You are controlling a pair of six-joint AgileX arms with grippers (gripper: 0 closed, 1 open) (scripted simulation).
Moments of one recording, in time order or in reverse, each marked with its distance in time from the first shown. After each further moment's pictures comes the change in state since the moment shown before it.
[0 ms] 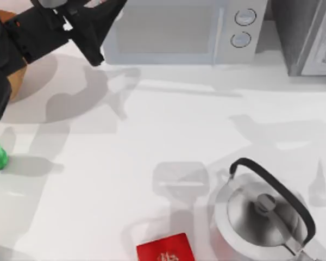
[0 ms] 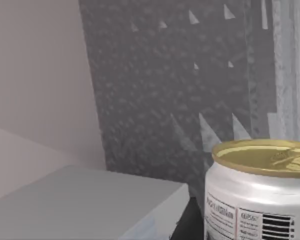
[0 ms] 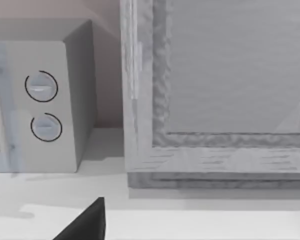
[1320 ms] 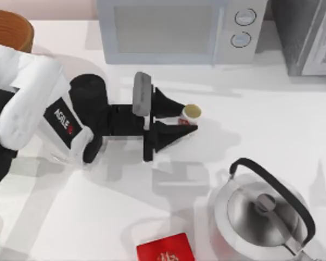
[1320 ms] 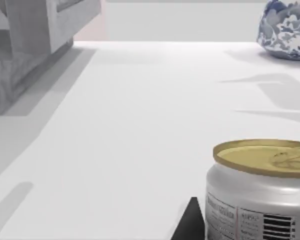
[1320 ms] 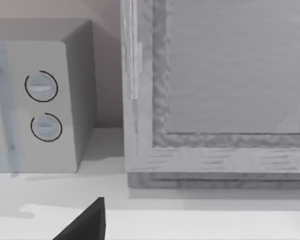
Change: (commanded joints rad) left arm -0.158 0.893 0.356 0.301 0.447 0.031; right arm 0.000 0.000 0.000 0.000 0.000 0.000
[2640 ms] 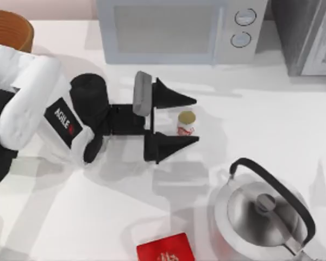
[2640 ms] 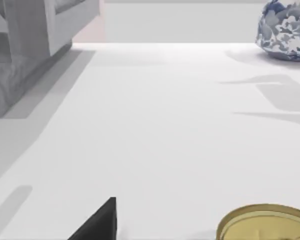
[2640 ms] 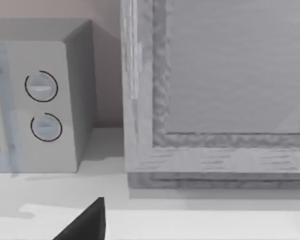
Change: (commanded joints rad) left arm 0.000 0.000 0.000 0.000 0.000 0.000; right arm 0.000 0.000 0.000 0.000 0.000 0.000
